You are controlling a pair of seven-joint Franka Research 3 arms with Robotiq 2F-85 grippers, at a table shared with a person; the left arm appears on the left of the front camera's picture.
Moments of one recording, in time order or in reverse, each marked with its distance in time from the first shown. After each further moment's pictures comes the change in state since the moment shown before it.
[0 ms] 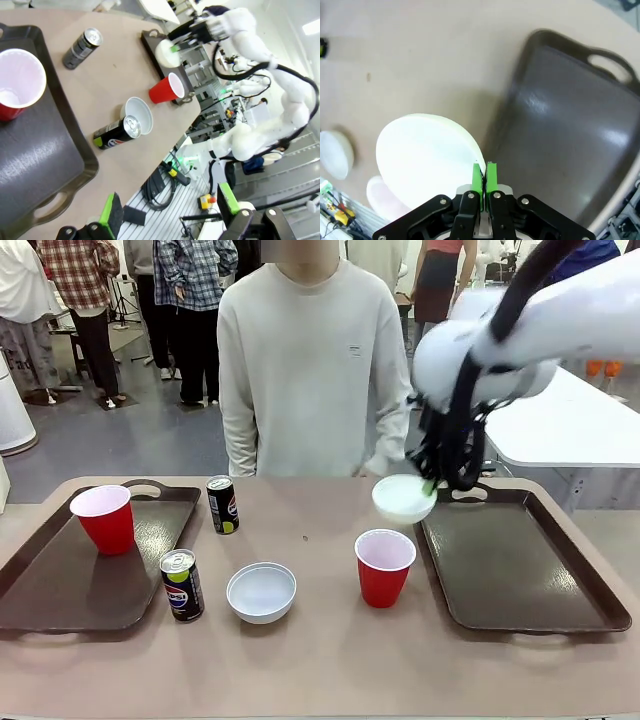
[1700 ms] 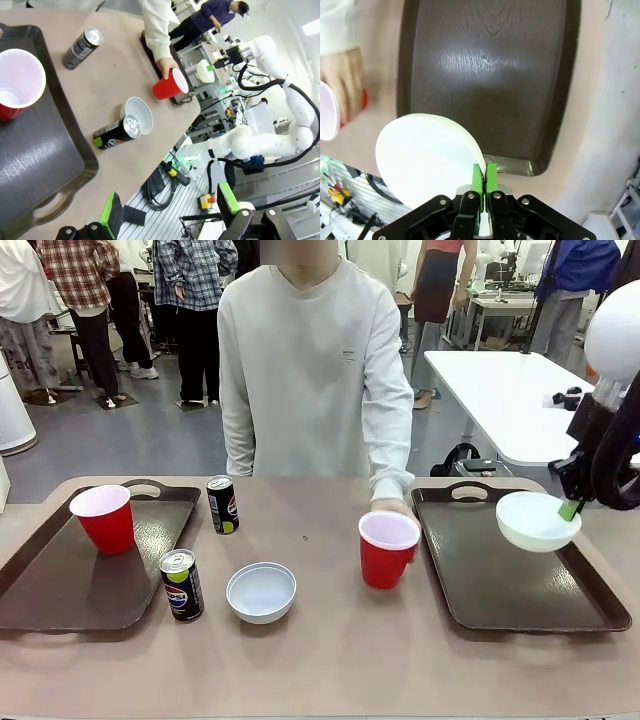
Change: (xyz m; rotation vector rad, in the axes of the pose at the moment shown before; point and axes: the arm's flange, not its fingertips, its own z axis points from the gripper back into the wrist) left arm 0.000 0.000 0.000 0.000 0.001 0.000; right arm -0.156 -0.127 0.042 0.008 0.056 -0.176
